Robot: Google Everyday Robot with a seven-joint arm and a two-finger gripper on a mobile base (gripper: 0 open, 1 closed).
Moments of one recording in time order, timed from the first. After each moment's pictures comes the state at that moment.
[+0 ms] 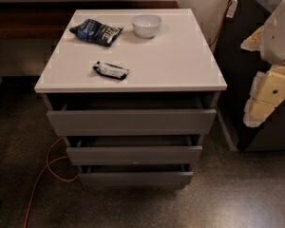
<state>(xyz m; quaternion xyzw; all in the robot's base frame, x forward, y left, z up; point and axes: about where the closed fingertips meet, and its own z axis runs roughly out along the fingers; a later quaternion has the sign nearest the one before) 0.438 -0.217 0.976 -0.60 0.78 -0.03 0.16</state>
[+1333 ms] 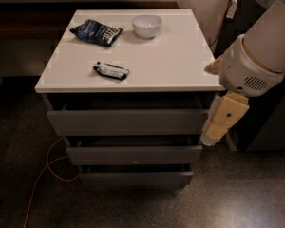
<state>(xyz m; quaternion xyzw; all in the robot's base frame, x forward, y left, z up) 0.436 -0.151 0.925 -0.61 0.77 0.05 0.19</state>
